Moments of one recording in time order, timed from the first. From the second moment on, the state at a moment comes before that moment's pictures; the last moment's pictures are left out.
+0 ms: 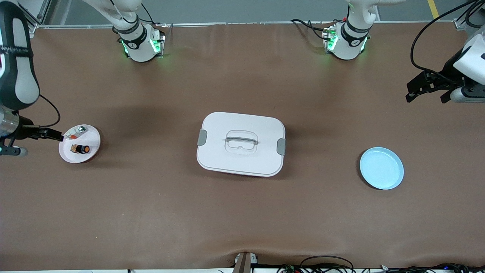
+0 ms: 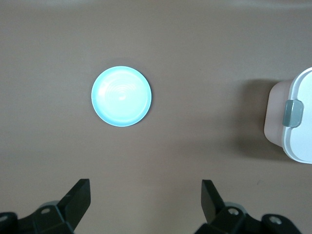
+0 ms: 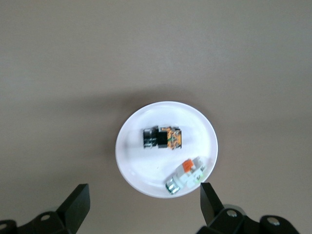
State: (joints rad) left arm -0.01 -0.07 -0.06 -1.65 -0.02 1.65 -0.04; right arm -0.28 0.26 -0.04 -1.90 -0.05 2.09 -0.21
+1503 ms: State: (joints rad) left arm -0.01 -0.07 -0.06 -1.65 -0.02 1.65 -0.04; right arm -0.34 0.49 -0.04 -2.00 0.03 2.40 -0.33
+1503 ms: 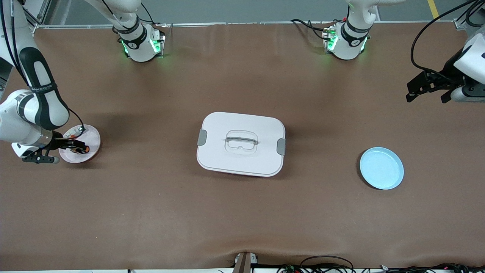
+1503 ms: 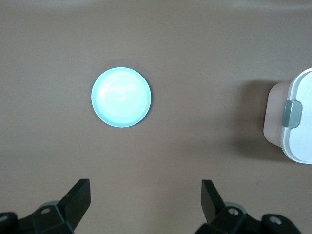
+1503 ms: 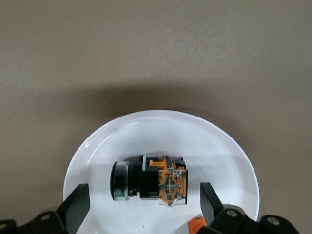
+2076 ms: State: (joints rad) left arm -0.01 -0.07 -0.06 -1.65 -0.02 1.65 -0.04; right arm -0.34 0.54 -0.04 -1.98 0.04 2.41 -0.34
